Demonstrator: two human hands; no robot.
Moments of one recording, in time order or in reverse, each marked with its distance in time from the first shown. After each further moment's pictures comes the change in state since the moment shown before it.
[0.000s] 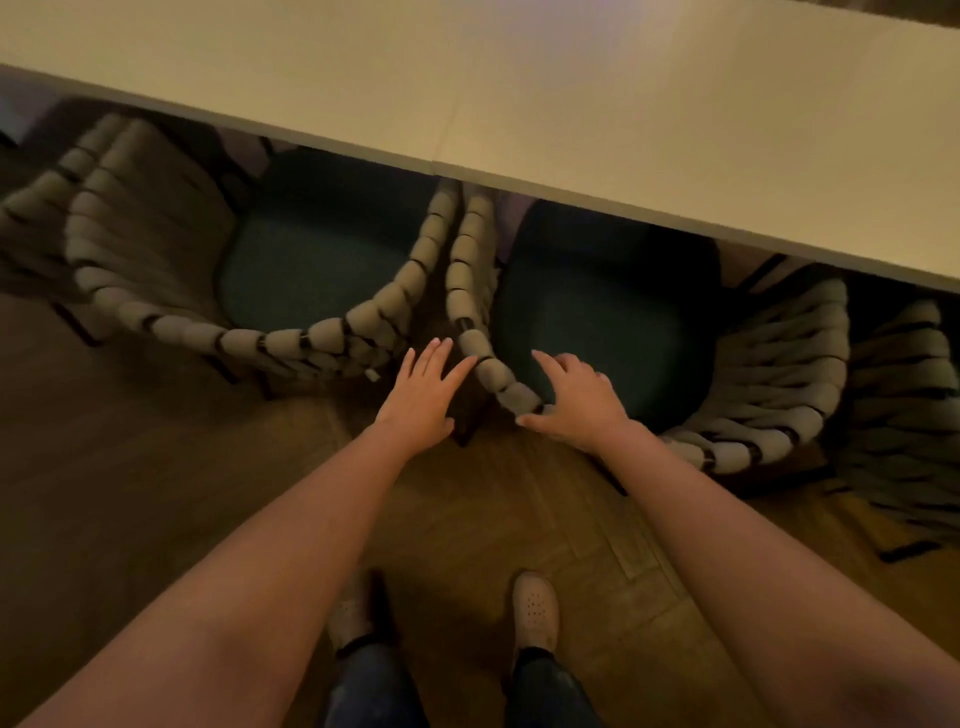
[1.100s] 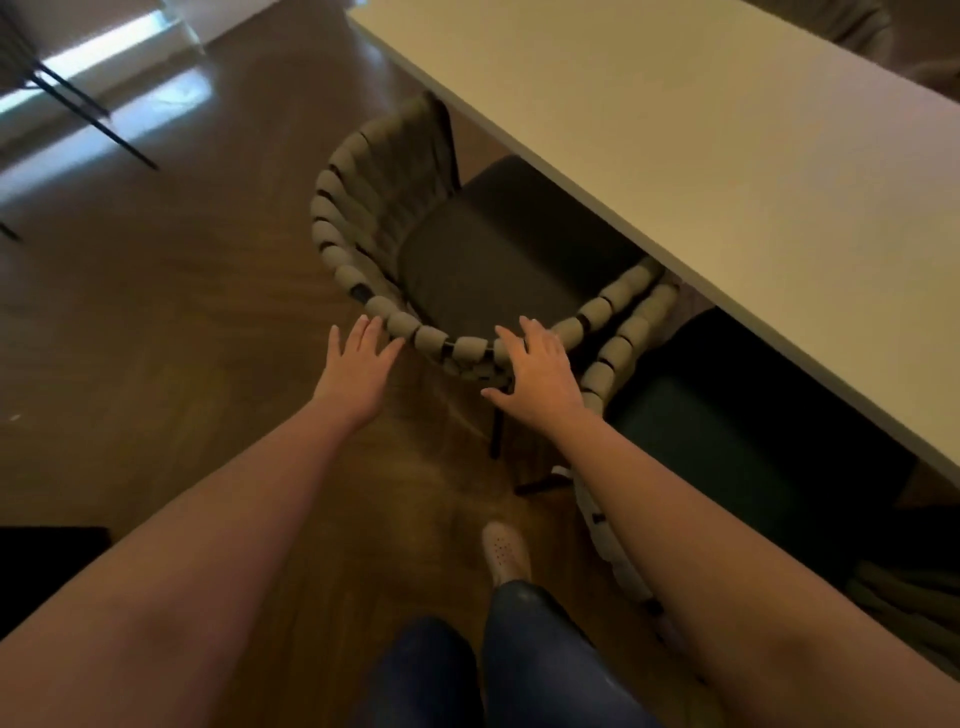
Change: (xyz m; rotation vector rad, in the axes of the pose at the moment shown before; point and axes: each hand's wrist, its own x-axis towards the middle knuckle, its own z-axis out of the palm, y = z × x) left_hand -0.144 -0.769 -0.078 0.055 -0.105 -0.721; right_hand 0.377 -0.741 0.052 -0.159 -0.006 -0.607
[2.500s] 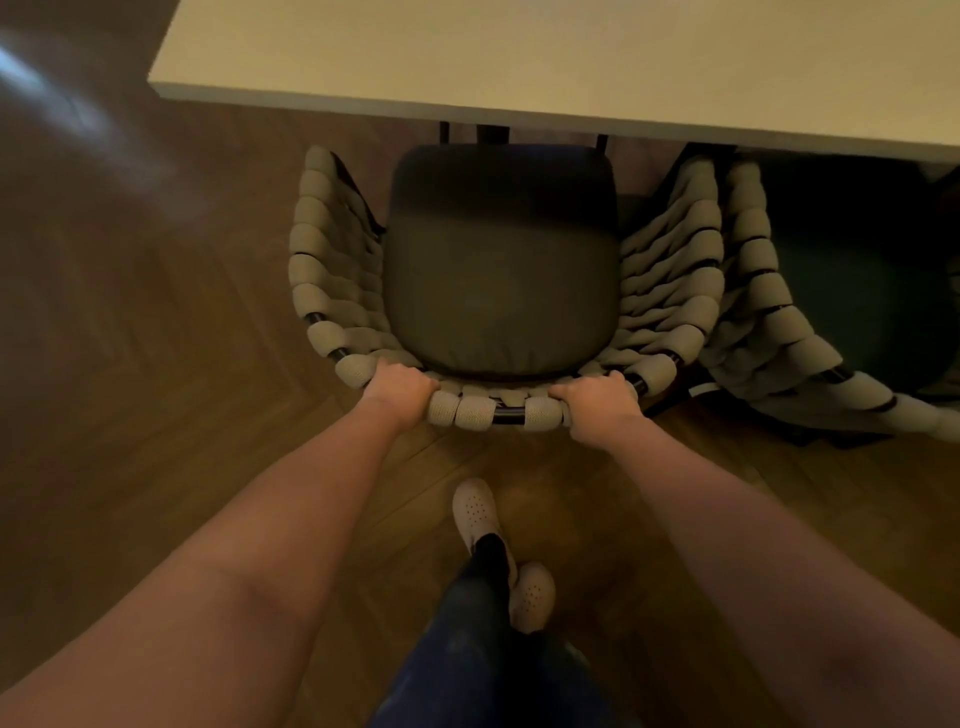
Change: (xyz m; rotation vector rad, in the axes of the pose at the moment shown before) left_hand 0.258 -0.211 0.011 0.482 -0.153 0.802; right_hand 0.175 -0.177 0.084 -0.073 -0.280 0.644
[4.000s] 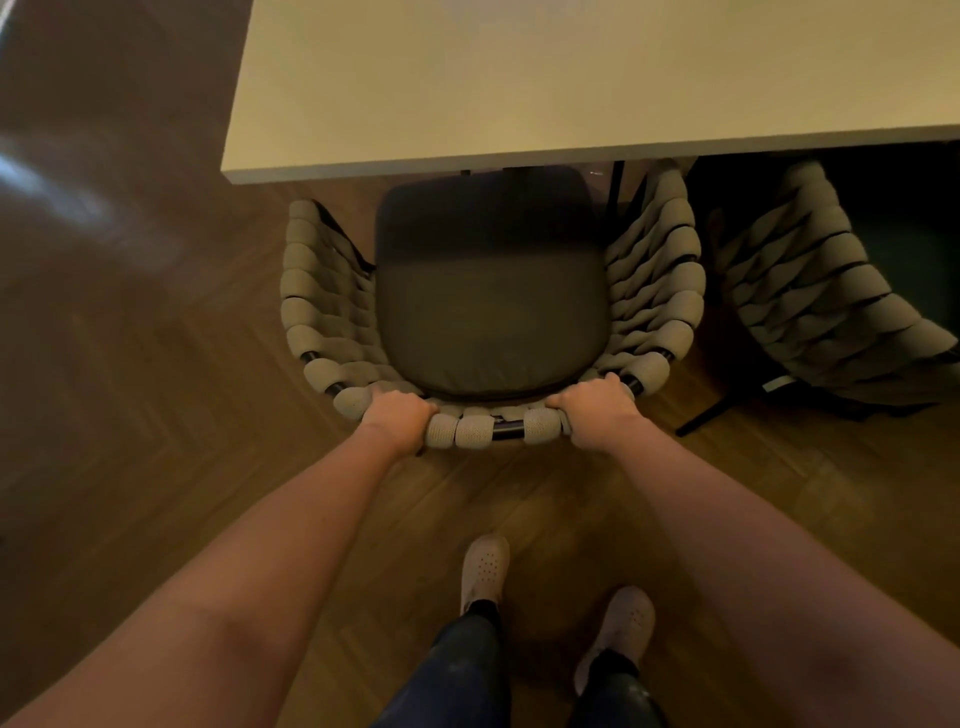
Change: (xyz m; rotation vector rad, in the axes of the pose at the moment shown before) left_hand 0.003 -0.165 0.044 0.008 0.003 0.081; right_hand 0.069 -0.137 -0.054 0.028 -0.027 0.029
